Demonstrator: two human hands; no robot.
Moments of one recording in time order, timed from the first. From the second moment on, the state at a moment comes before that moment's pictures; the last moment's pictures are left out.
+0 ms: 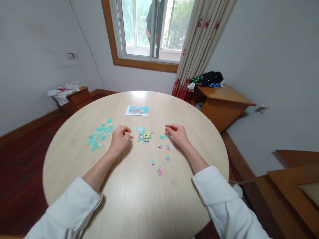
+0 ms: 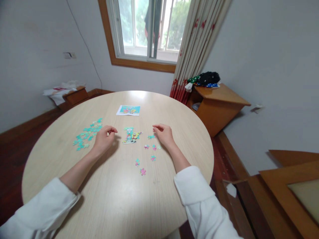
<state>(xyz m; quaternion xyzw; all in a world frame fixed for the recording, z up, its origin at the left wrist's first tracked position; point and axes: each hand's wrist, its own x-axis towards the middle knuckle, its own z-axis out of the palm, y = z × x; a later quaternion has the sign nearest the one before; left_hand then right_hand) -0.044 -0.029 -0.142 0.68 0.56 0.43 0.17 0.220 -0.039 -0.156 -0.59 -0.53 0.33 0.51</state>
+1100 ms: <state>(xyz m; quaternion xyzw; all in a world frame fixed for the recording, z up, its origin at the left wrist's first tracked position) -0.047 -0.024 -0.154 0.70 0.55 0.41 0.20 0.207 -0.034 -0.167 -0.61 -0.73 0.11 0.28</state>
